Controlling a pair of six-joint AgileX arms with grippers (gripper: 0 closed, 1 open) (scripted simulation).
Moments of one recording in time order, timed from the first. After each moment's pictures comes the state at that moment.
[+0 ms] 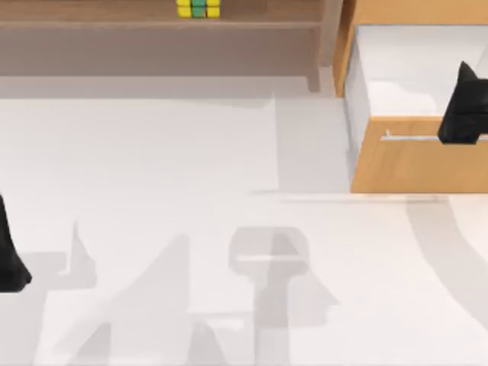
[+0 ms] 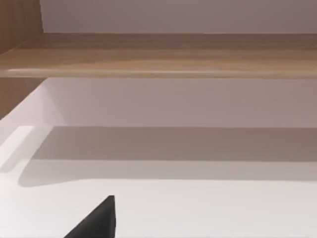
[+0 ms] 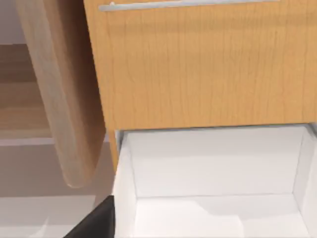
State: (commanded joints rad) left arm 0.00 0.00 0.00 0.00 0.00 0.00; right arm 0.43 1.00 0.55 0.27 0.40 0.15
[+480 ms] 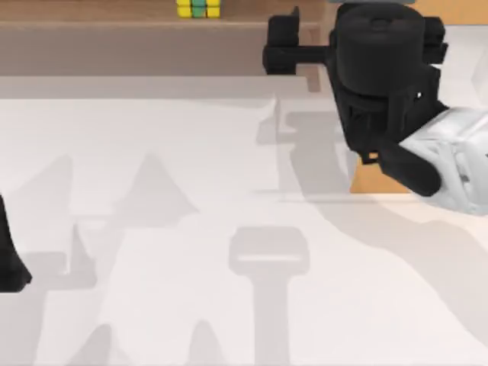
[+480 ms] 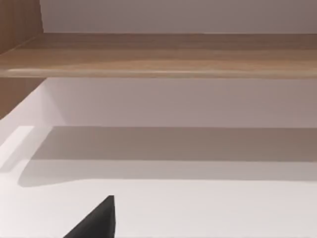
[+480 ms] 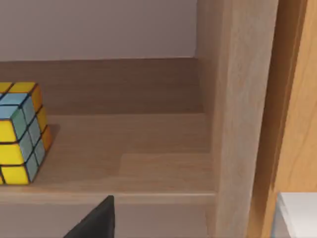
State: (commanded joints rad) left arm 0.00 0.00 0.00 0.00 0.00 0.00; right arm 0.68 1.72 1.06 0.47 0.65 0.17
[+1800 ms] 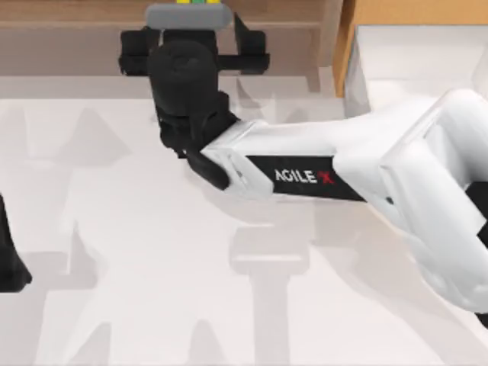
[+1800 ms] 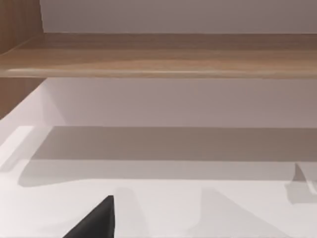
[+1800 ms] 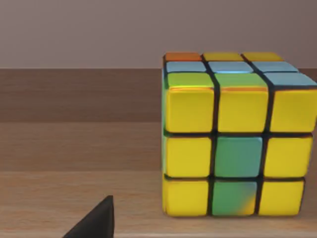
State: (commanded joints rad) left arm 0.00 0.00 0.00 0.00 0.00 0.00; right arm 0.82 2.50 1.82 0.67 0.85 0.01
